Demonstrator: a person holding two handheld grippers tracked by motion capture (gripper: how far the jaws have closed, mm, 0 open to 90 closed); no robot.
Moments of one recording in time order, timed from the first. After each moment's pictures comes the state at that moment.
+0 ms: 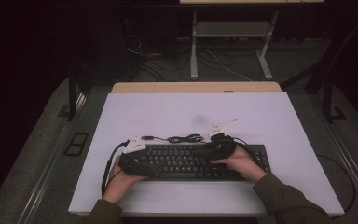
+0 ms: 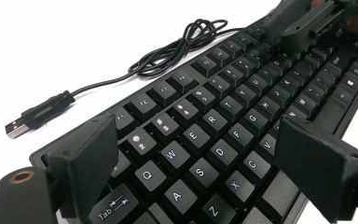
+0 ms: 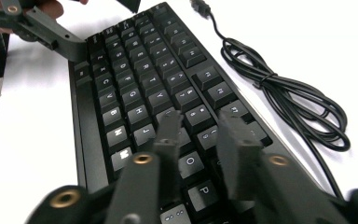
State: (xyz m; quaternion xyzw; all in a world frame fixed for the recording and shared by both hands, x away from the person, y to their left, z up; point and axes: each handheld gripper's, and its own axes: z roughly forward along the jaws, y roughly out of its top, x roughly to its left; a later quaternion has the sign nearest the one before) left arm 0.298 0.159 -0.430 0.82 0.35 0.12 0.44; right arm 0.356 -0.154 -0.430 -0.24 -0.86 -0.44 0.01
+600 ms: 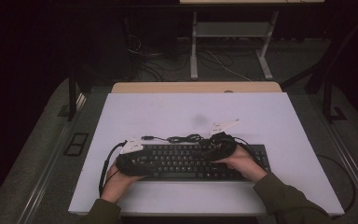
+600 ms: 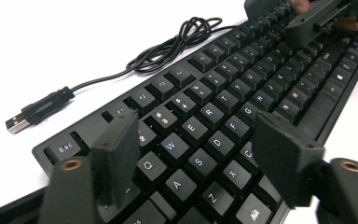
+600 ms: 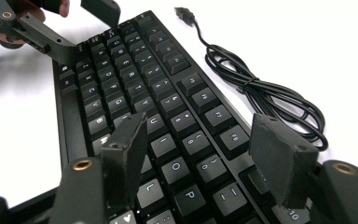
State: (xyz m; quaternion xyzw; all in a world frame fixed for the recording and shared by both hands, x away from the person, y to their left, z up) left arm 0.296 0.167 -0.430 0.82 0.35 0.11 0.45; right arm 0.356 -0.156 -0.431 -0.26 -0.86 -0.45 -0.01
